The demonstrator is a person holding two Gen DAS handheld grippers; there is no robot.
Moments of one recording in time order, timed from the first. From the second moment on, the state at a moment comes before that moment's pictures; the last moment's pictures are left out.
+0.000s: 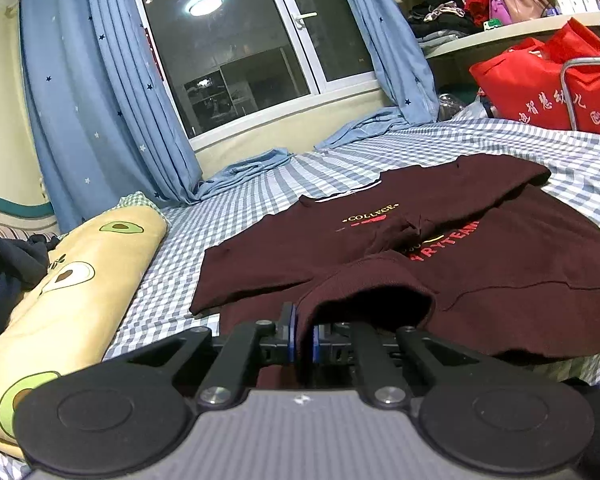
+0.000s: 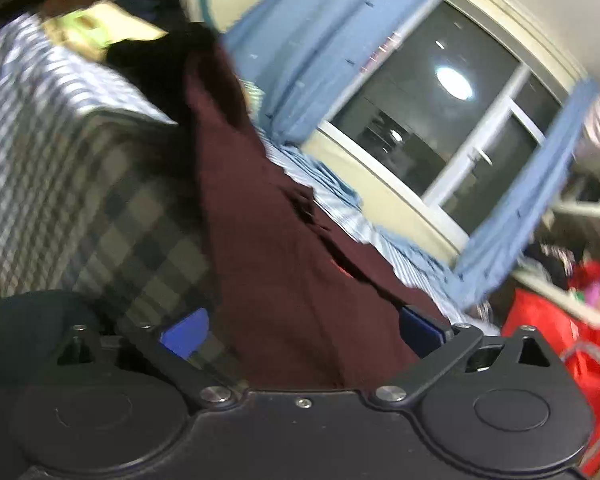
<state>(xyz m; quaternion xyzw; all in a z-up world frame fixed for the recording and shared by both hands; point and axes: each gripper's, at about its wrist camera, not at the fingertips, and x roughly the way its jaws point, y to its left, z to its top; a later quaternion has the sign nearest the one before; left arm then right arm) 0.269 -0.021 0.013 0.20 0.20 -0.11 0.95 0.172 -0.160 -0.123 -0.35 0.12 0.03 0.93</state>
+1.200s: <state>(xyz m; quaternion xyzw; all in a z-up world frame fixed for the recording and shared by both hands) 0.221 -0.007 -0.088 0.35 0.17 -0.04 0.92 0.178 -0.243 -0.115 -0.35 0.06 -0.07 0.93</state>
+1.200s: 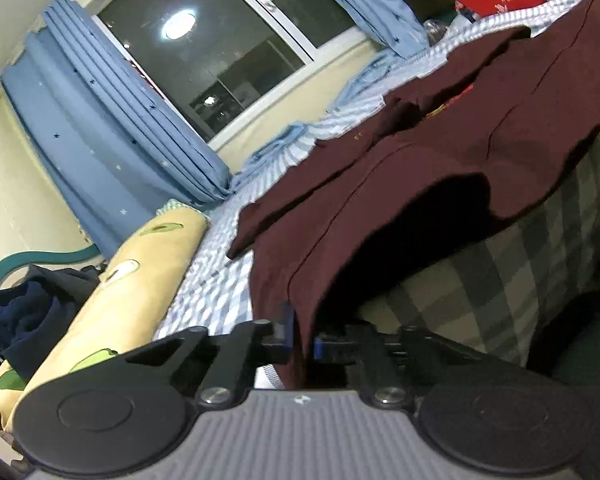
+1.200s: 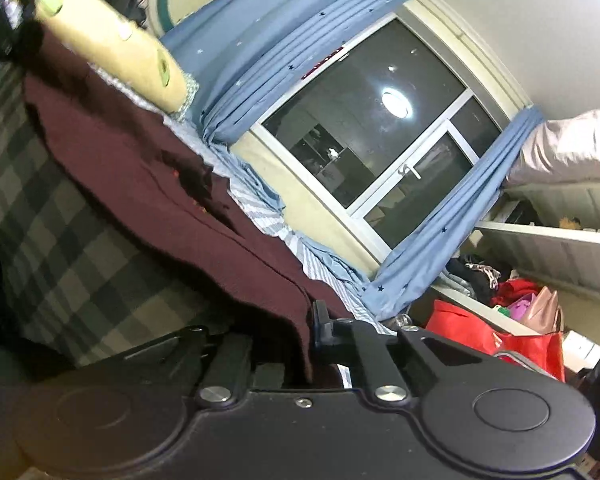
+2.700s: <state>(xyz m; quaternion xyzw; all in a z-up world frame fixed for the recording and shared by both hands) 0.453 -0.032 0.084 0.20 0.17 -0.01 0.96 0.462 -0.341 0.029 -0.33 0.10 -0.02 0.94</state>
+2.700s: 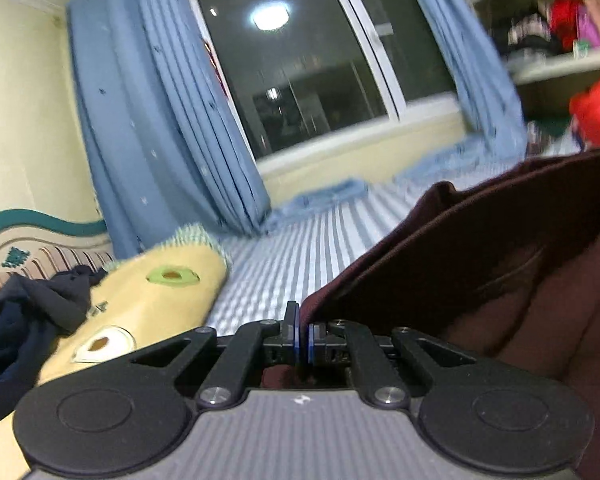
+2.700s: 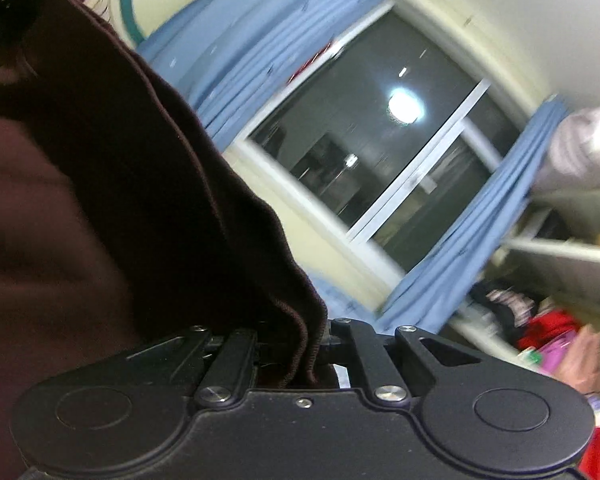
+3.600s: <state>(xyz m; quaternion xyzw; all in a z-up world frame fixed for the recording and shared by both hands) 0.576 0.013 -0.005 0.05 0.34 0.00 0.94 0.582 -0.350 -0.052 -0.24 0.27 0.05 0.93</state>
